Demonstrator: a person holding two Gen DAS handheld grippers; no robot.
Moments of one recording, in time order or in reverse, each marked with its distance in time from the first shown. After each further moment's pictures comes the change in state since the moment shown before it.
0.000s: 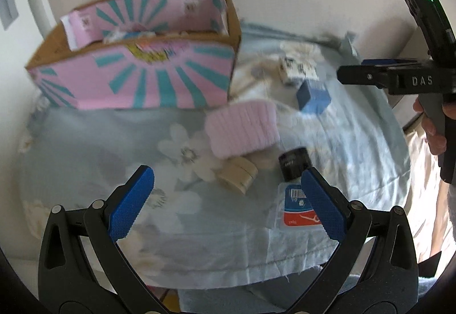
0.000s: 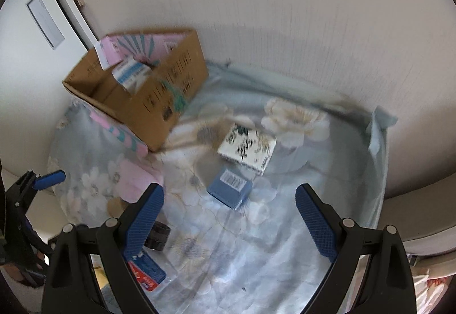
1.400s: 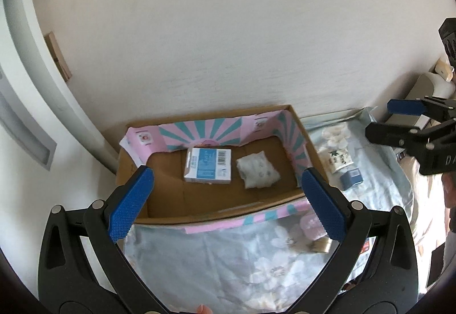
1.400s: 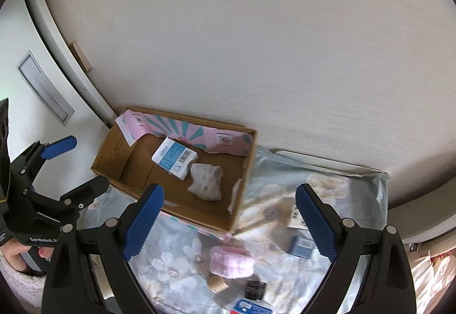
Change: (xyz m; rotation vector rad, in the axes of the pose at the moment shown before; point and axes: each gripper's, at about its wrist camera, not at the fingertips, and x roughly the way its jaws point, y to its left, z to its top) left arm -0.098 0.129 0.169 0.103 -0.157 0.022; right arm -0.073 0.123 0.120 0.092 -0.126 -0.073
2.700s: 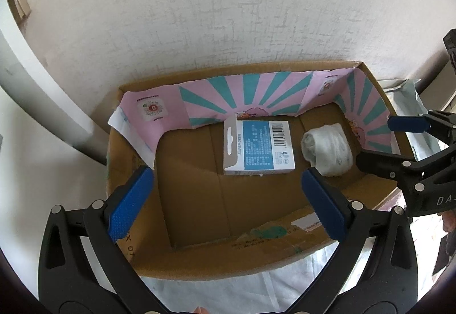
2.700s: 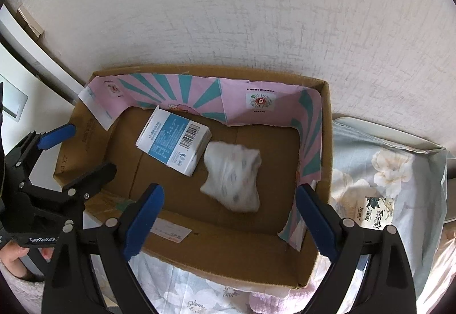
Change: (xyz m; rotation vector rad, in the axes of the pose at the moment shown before) left arm 0.132 0.069 -0.031 -0.042 0.172 0.023; right arm 0.153 0.046 0.000 0.049 0.203 0.032
